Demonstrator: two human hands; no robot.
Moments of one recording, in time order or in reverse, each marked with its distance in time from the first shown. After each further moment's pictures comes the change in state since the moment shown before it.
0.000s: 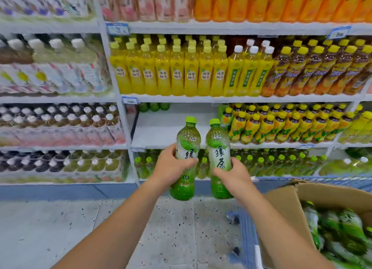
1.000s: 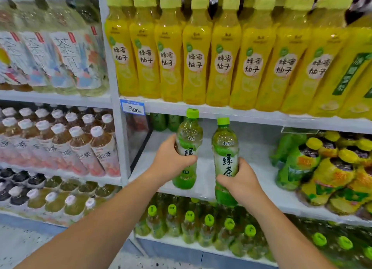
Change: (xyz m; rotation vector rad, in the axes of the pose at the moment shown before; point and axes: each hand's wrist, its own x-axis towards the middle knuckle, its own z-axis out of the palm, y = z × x) left_hand 0.317 -0.111 -0.081 0.227 0.270 0.247; right_hand 0.339 0.025 0.167 -0.035 -0.095 -0.270
